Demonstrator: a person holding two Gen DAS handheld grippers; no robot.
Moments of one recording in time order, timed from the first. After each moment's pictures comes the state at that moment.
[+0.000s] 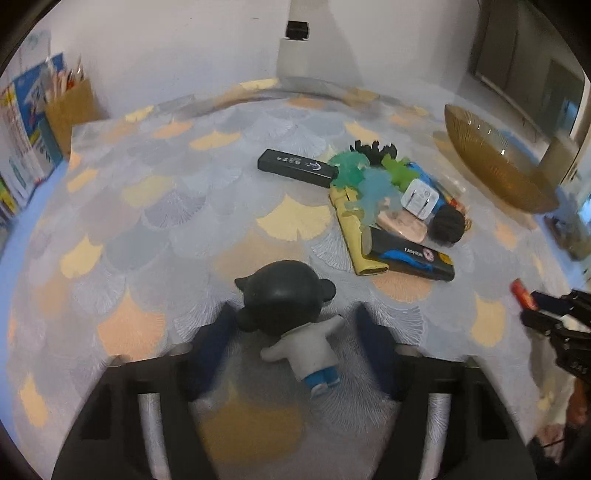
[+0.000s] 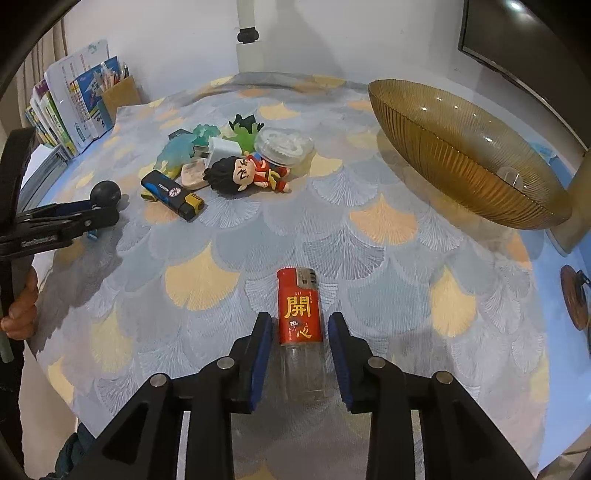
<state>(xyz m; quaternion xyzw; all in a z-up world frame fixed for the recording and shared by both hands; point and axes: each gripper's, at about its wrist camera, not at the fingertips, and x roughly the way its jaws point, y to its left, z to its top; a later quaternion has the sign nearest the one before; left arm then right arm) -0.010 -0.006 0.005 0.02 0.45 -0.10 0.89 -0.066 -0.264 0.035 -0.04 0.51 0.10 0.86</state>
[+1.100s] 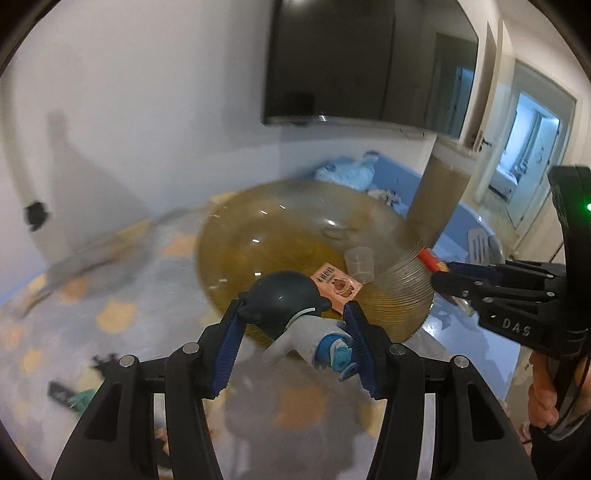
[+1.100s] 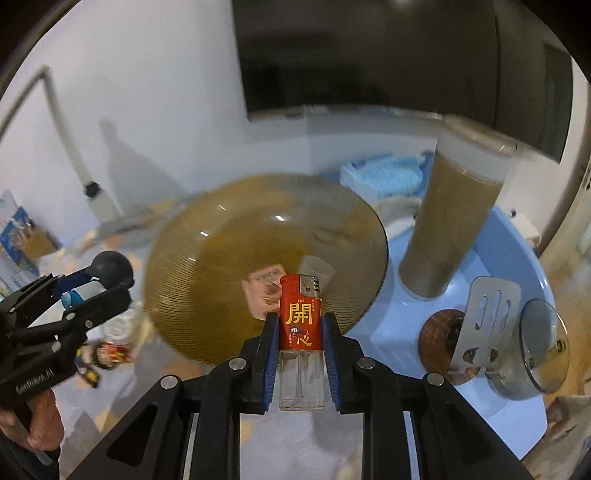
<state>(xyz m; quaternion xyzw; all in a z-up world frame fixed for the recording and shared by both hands) 0.059 -0.263 0.100 0.07 0.36 -0.30 0.88 0.003 -0.451 0.130 0.06 0.45 -0.06 0.89</state>
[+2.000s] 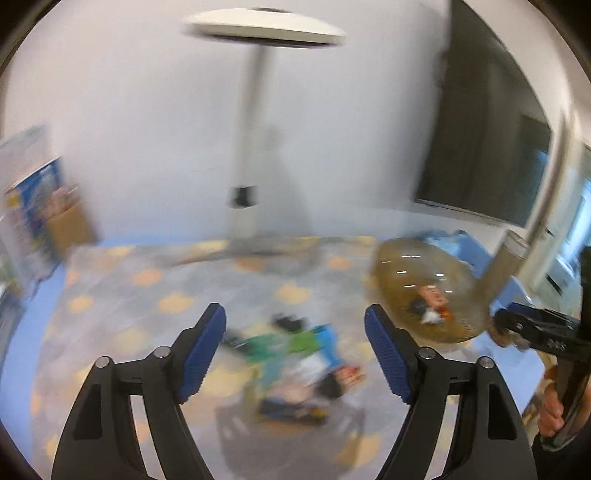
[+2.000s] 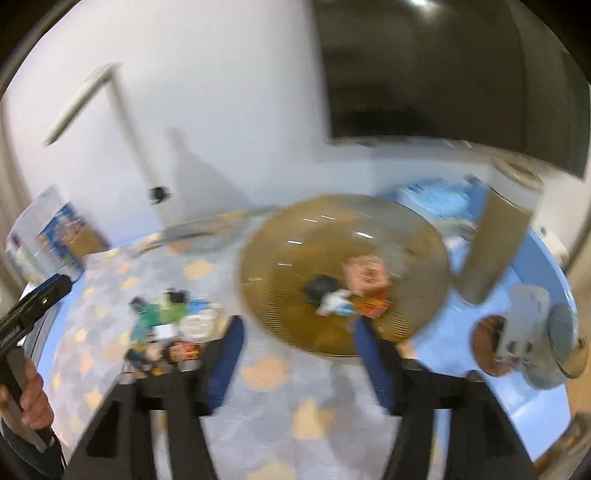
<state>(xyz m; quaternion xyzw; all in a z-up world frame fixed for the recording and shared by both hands) -0.015 -0.039 0.142 -0.05 0.29 -0.12 0.95 -0.039 -0.363 0.166 0.07 0.39 0.03 0.92</state>
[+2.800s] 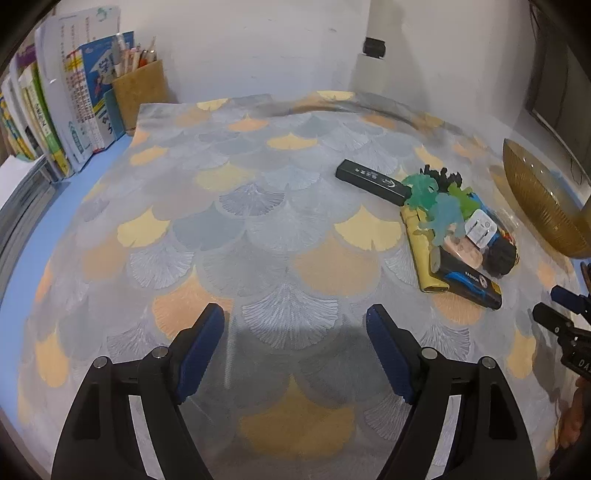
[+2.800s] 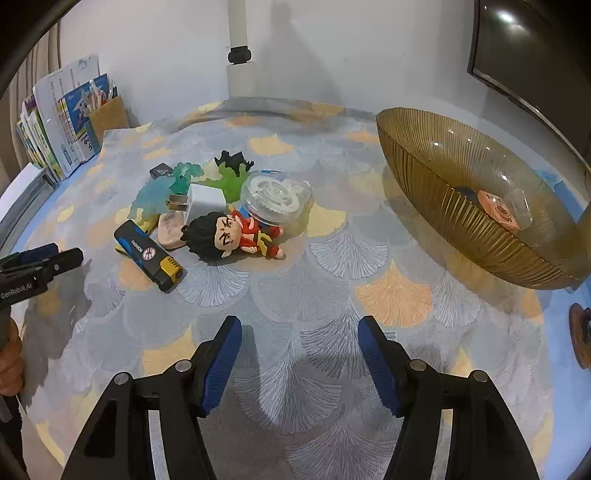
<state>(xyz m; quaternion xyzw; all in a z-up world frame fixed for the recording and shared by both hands) -0.012 0.026 -0.003 -0.03 0.43 0.00 0.90 -0.029 -0.250 0.030 -0.04 0.47 0.09 0.88</state>
